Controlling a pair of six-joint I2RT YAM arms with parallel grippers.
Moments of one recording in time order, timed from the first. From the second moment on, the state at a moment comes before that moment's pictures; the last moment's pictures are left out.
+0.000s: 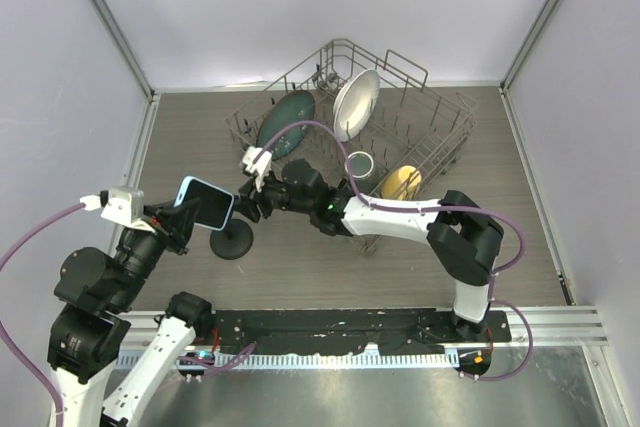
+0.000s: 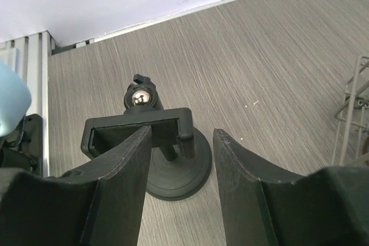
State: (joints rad) left arm -0.38 0.32 1.03 -0.68 0.00 -0.18; right arm 1.04 1.84 1.26 0.44 -0.22 0.04
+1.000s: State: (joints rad) left arm -0.38 0.27 1.03 -0.72 0.00 -0.19; right arm 1.07 1.90 1.34 0.33 -0.13 -0.07
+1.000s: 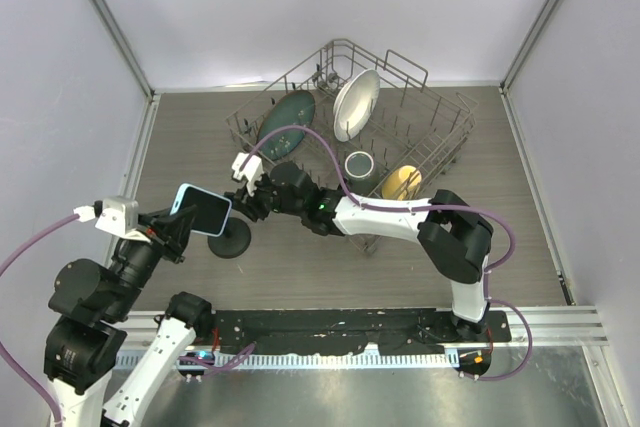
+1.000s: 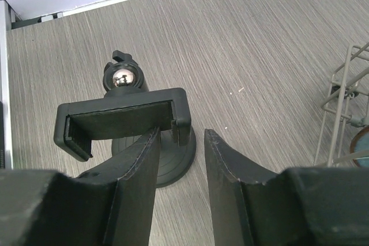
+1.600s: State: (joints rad) left arm -0.38 0.26 1.03 -0.75 0.01 -0.20; right arm 1.05 1.92 1.39 0.29 -0.16 -0.11
